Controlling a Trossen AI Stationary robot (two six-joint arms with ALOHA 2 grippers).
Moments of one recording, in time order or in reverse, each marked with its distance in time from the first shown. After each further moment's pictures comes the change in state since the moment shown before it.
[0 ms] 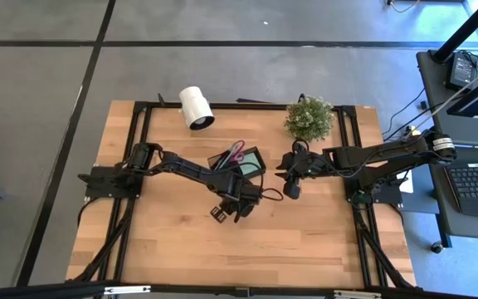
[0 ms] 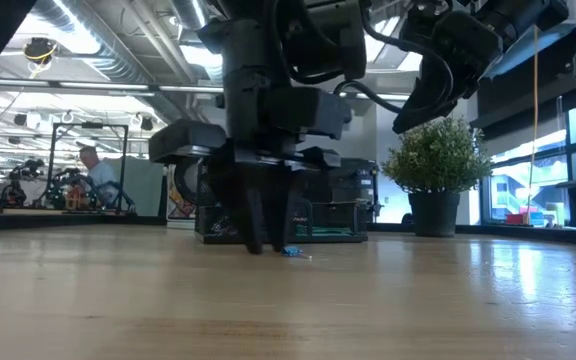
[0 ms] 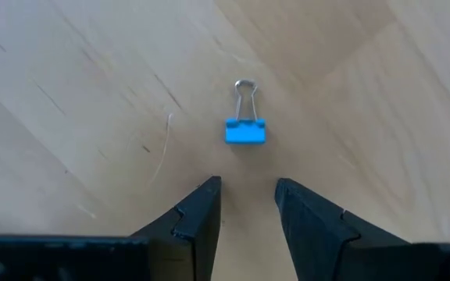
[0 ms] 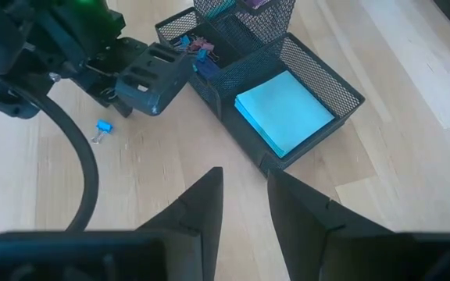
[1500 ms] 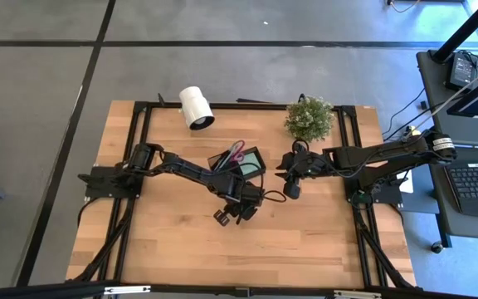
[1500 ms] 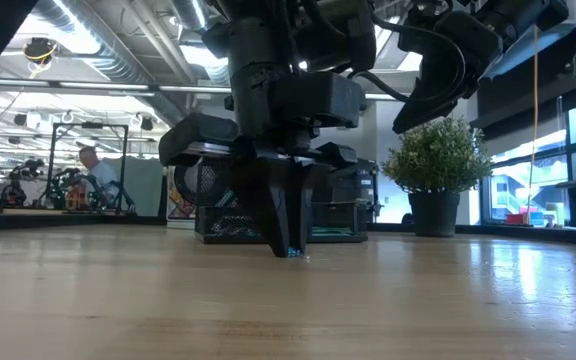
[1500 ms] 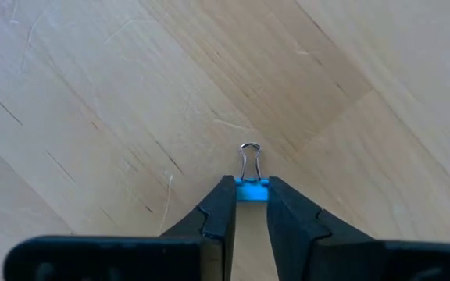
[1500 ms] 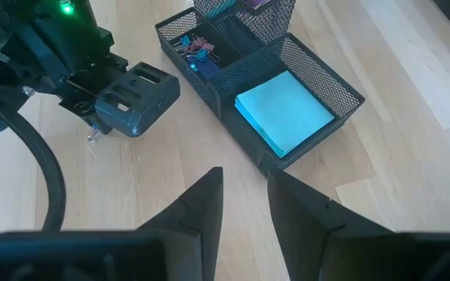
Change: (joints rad) left arm -0.002 0.001 0.003 0.088 0.043 0.026; right arm 0.000 0.000 0.000 0.000 0.000 -0.002
